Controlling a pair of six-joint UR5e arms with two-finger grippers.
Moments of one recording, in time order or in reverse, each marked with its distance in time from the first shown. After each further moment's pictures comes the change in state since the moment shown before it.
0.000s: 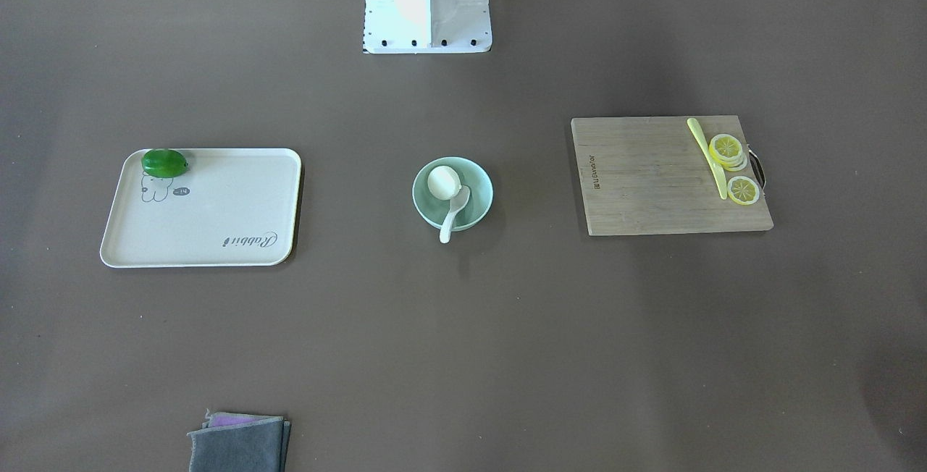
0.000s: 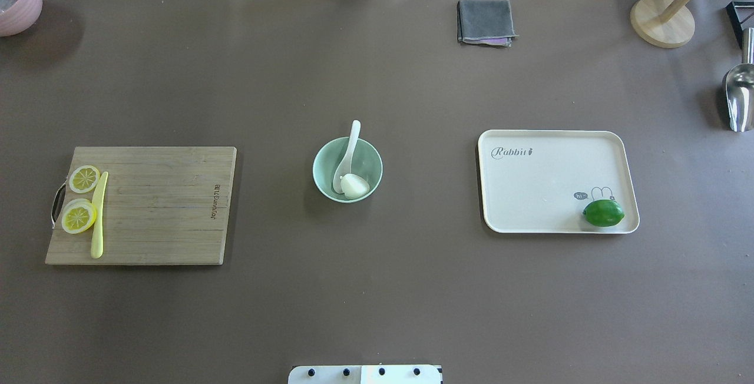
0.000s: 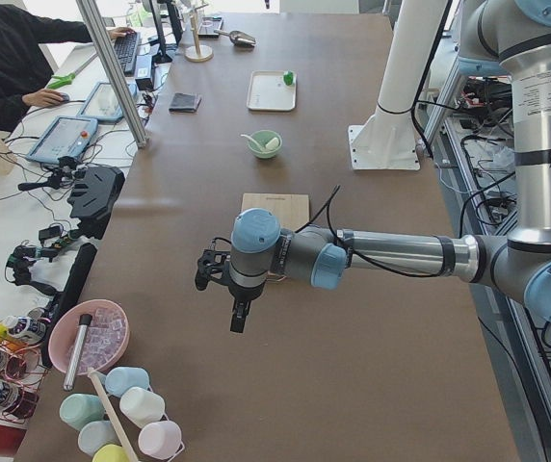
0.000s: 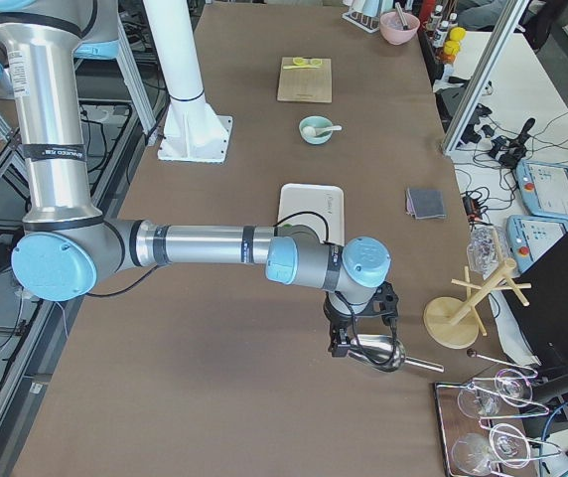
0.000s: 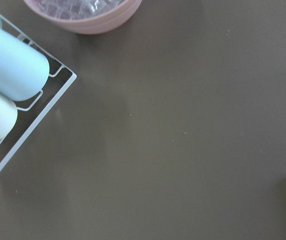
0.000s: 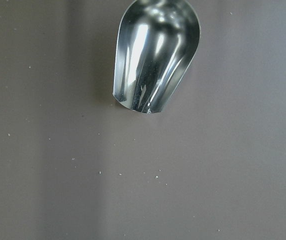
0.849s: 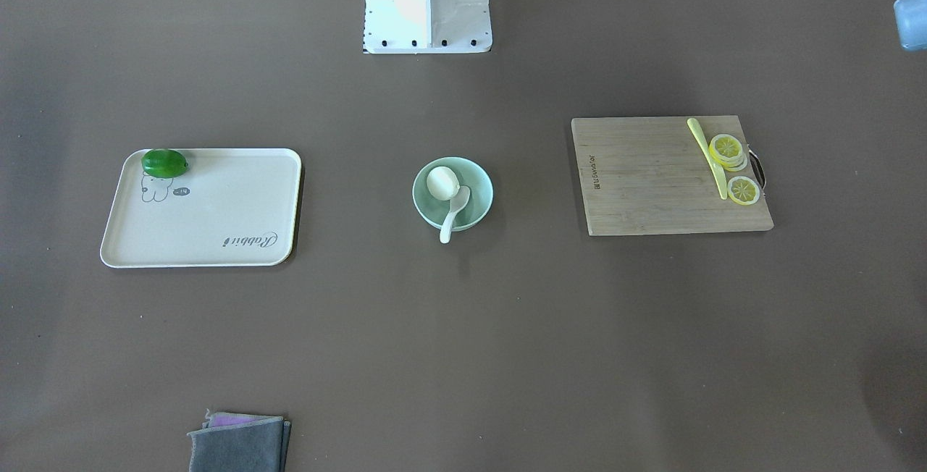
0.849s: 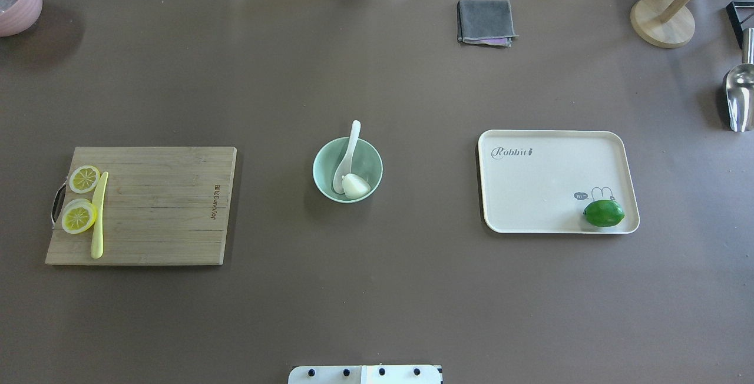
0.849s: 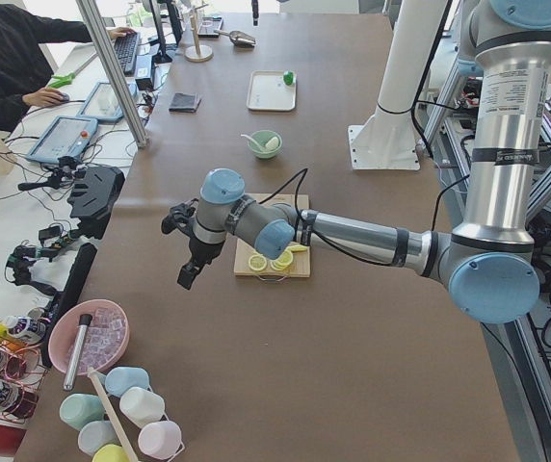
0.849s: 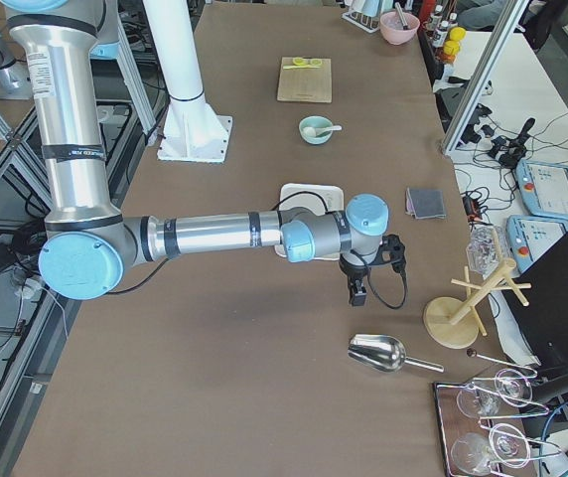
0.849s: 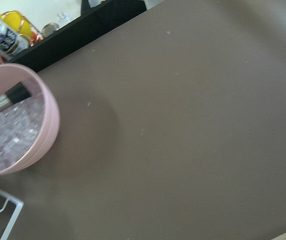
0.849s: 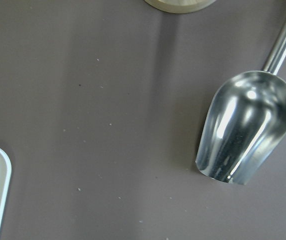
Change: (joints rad) left arm 0.110 -0.181 0.131 -0.151 0.181 0.066; right arm -0.091 0.026 0.012 0.193 0.034 0.126
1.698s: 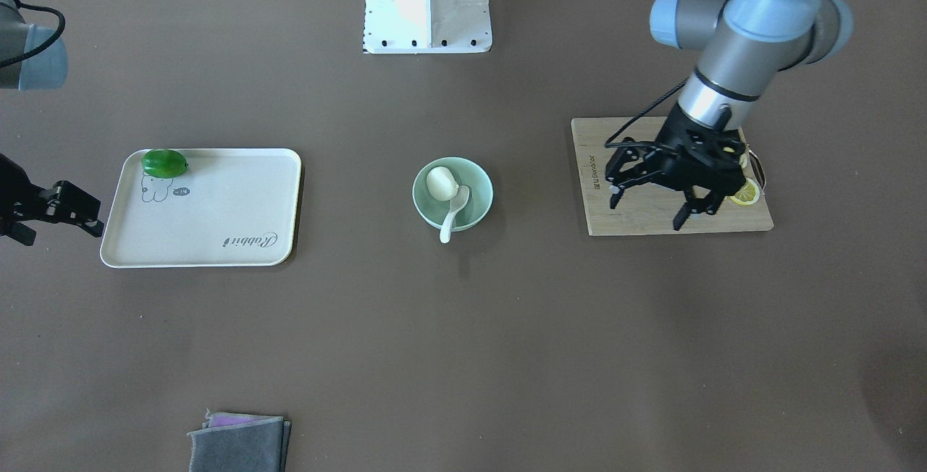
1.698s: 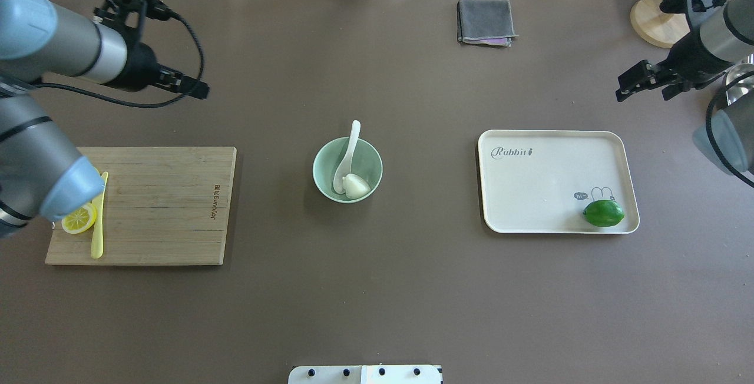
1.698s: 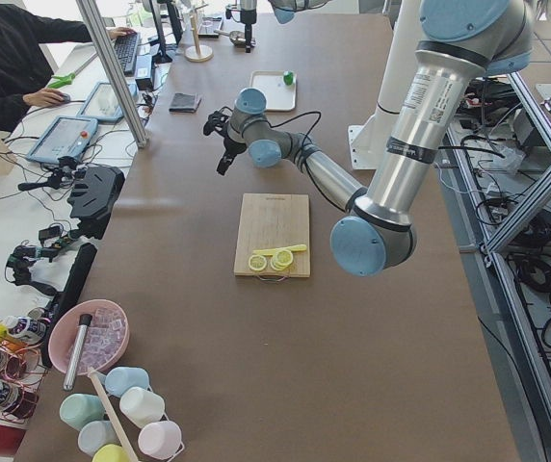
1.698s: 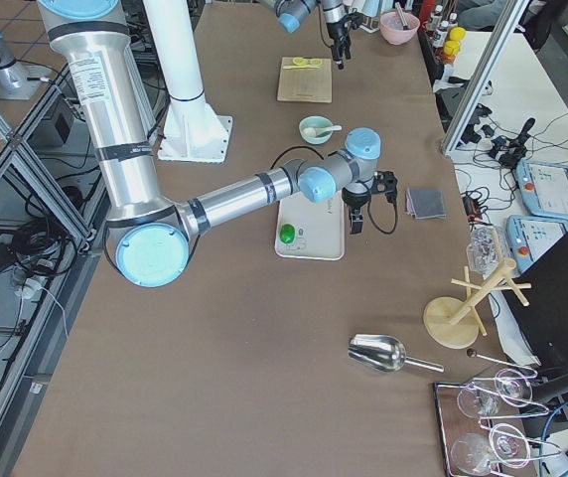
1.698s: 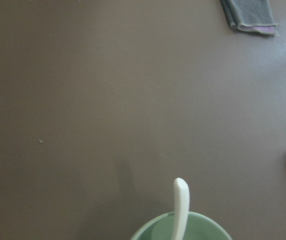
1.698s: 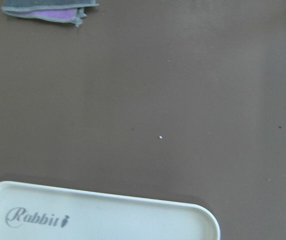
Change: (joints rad) left arm 0.482 -0.302 -0.135 -0.033 0.121 -0.521; right arm -0.347 0.106 0.149 0.133 -0.096 0.625
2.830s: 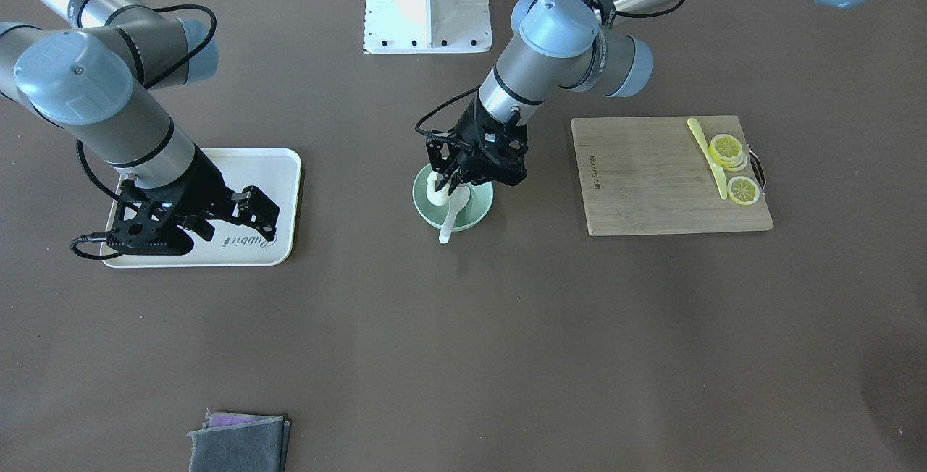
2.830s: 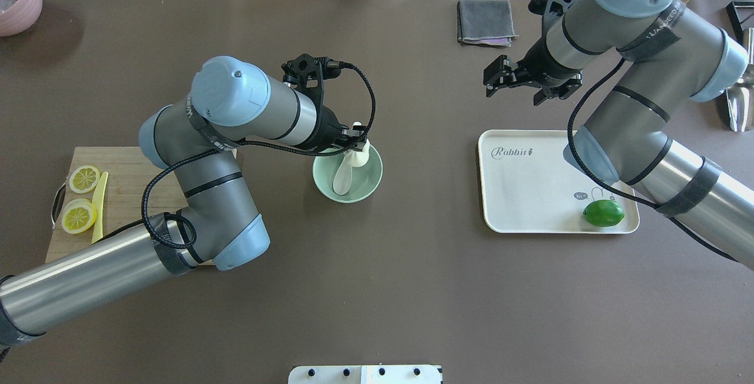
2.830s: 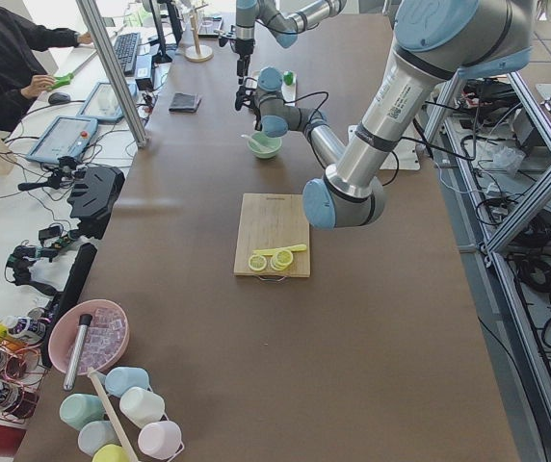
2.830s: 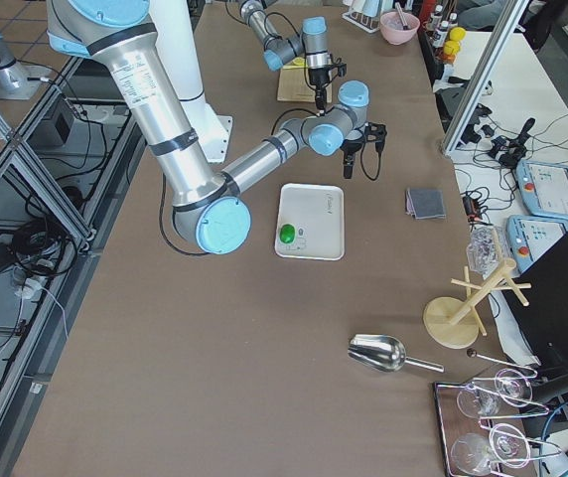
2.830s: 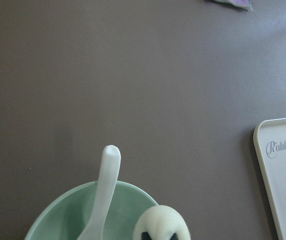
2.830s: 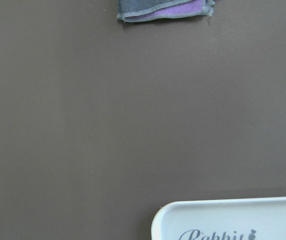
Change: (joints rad) left arm 0.353 -0.383 0.270 -0.176 0.078 -0.606; right arm -0.248 0.271 -0.029 0.035 -0.116 0.487
